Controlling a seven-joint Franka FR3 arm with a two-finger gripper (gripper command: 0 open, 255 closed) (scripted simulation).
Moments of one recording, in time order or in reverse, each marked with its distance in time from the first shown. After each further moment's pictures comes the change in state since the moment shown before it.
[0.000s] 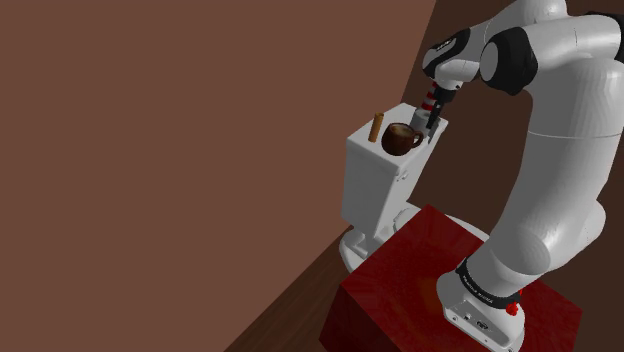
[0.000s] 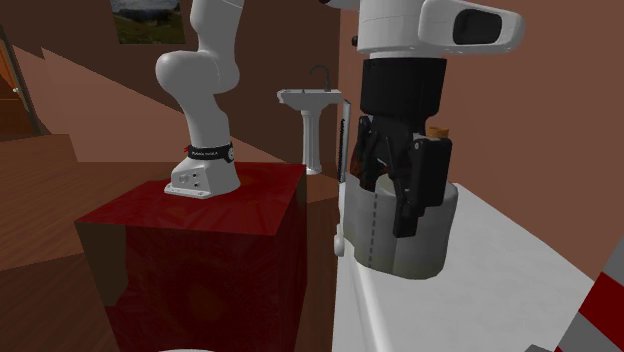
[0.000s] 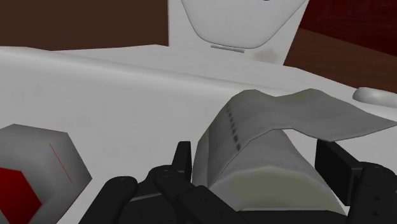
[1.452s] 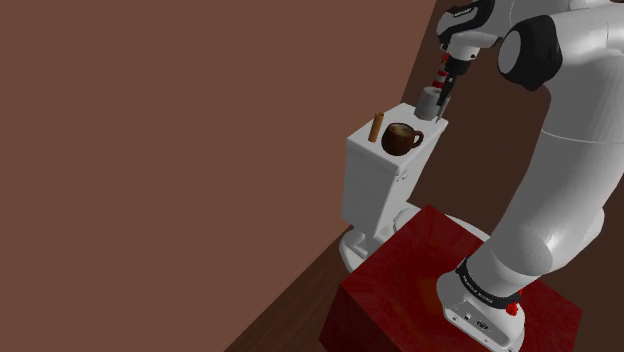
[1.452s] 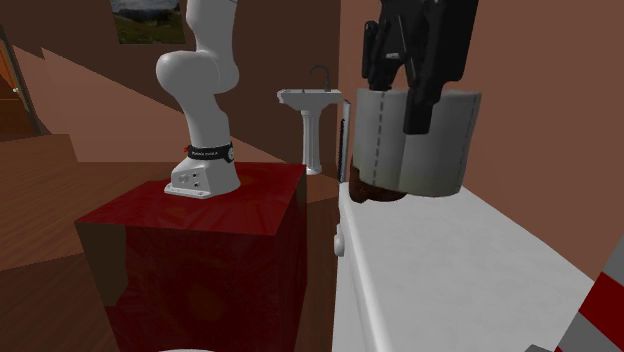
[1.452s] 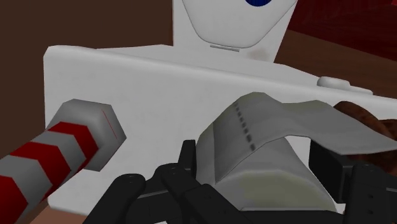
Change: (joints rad) arm 0.023 -0.102 -0.041 0.141 -0.081 -0.224 0.052
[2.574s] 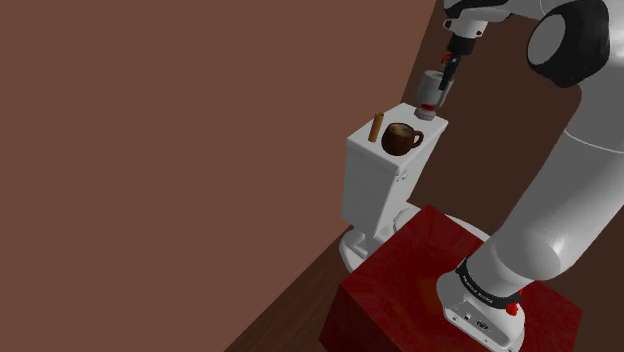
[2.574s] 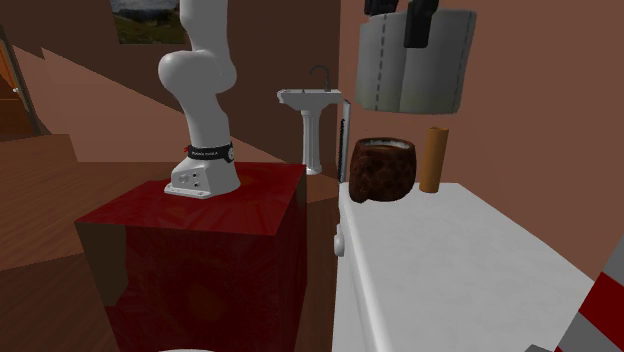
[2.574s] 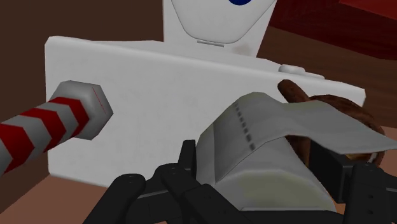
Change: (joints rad) arm 0.096 -0.157 -0.006 0.007 -0.106 -0.127 0.117
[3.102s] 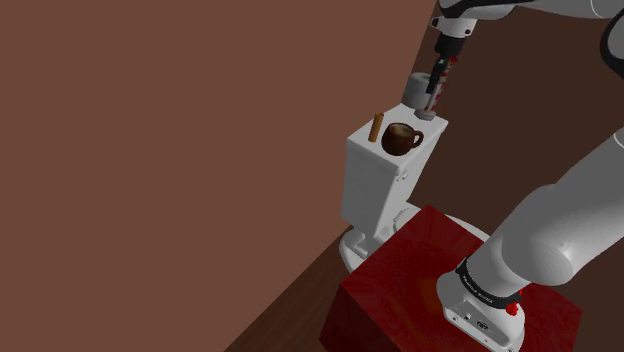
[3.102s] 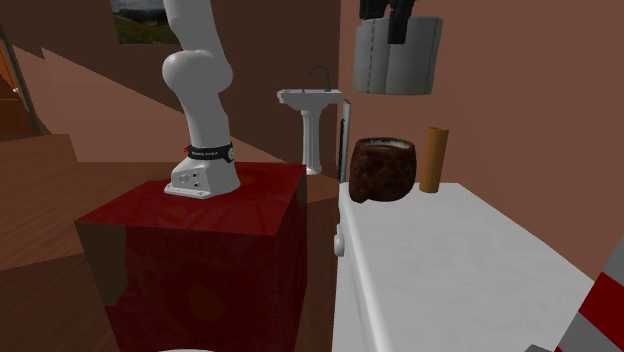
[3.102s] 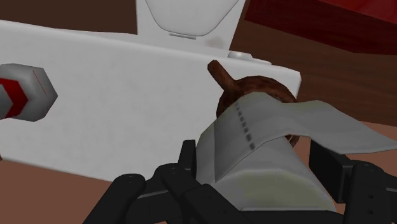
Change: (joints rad) arm 0.142 -0.270 0.084 -0.236 -0.170 0.022 0.253
